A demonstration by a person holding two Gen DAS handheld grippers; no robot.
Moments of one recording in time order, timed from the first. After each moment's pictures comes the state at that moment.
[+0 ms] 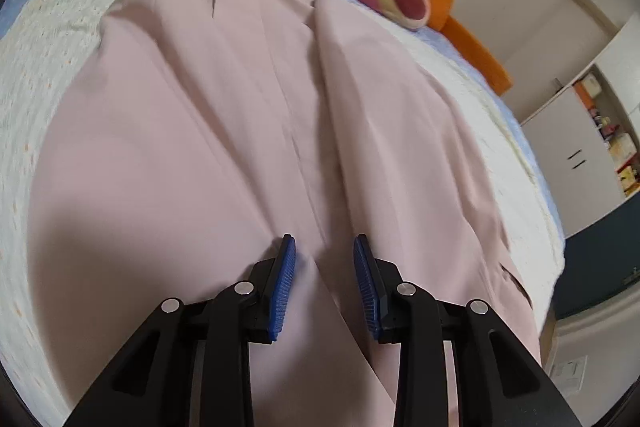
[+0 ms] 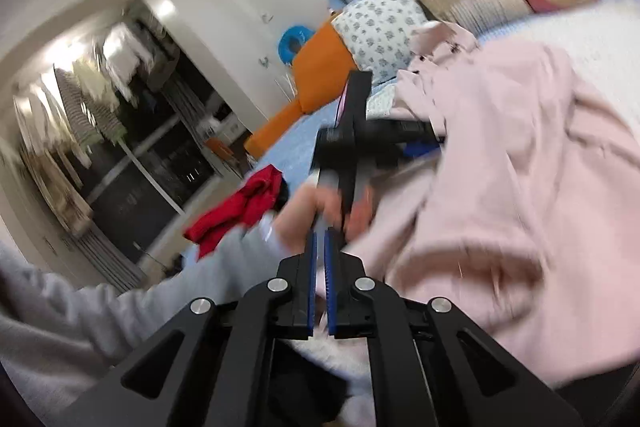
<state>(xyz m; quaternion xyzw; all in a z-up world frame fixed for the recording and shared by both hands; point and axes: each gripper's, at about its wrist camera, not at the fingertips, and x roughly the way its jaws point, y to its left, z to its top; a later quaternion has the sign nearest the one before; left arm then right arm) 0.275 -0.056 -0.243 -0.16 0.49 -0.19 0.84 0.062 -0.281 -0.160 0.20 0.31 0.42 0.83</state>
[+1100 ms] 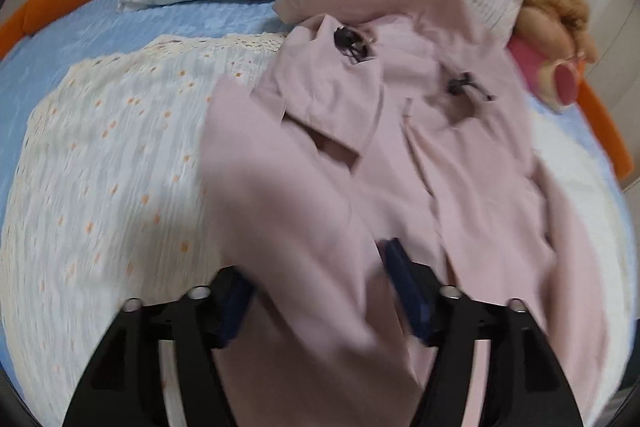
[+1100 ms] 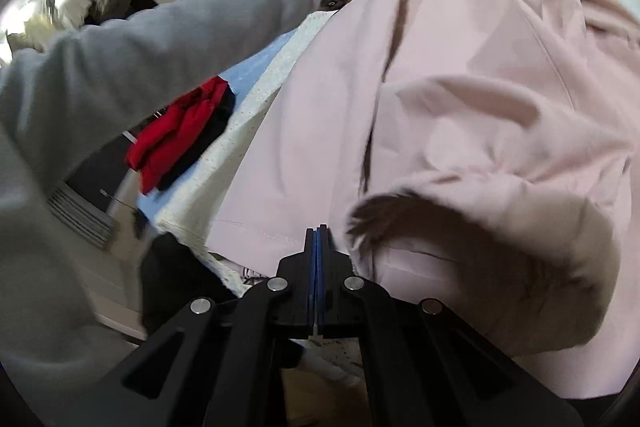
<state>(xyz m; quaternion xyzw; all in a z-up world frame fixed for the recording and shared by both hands) 0.583 0.056 -0.244 -0.10 0.51 0.02 0.86 0.079 -0.241 -0.257 0.16 0.46 0.40 0.78</state>
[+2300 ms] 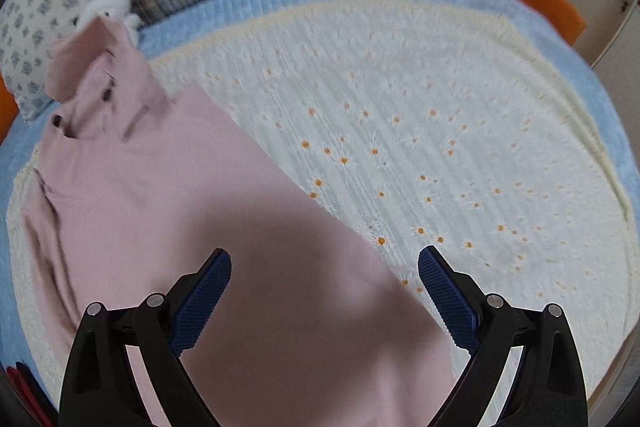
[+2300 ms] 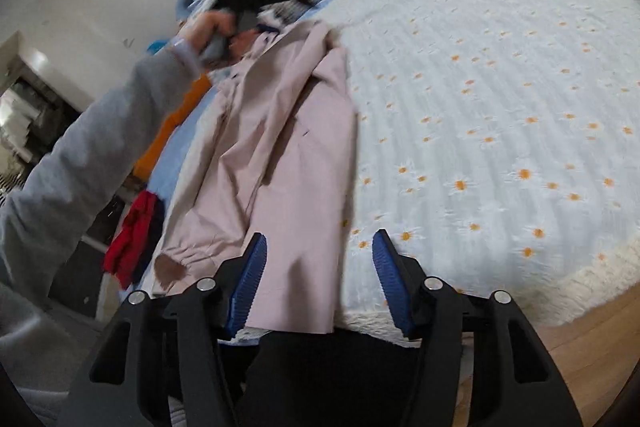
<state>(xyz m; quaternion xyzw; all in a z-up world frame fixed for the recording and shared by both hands) 0.541 -0.291 -0.191 0.06 0.57 -0.07 0.82 0.094 -0.478 -0.230 0.26 0.45 0.24 0.82</state>
